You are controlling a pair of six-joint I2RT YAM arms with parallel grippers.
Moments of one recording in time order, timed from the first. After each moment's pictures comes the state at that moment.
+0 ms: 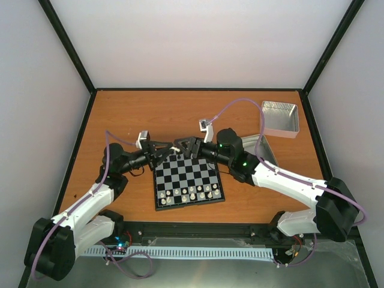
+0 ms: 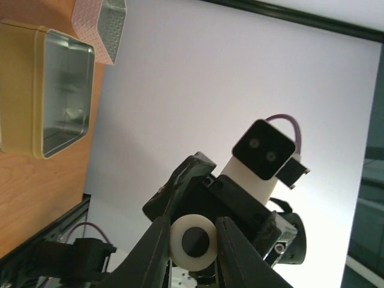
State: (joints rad) left arm -0.34 0.95 0.39 0.58 0.83 -1.75; right arm 0.87 1.31 0.86 0.27 -0.27 0.86
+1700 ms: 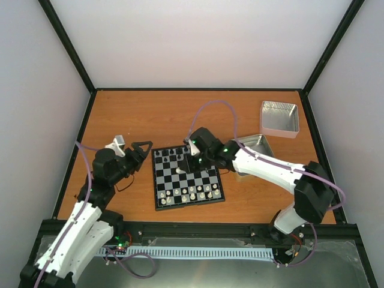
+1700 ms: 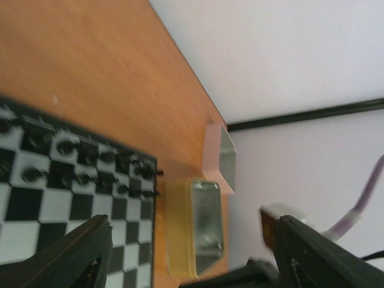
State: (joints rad) left arm -0.28 0.63 0.43 -0.10 0.37 -1.23; right arm 0.89 1.52 1.14 -0.43 -0.33 0.64
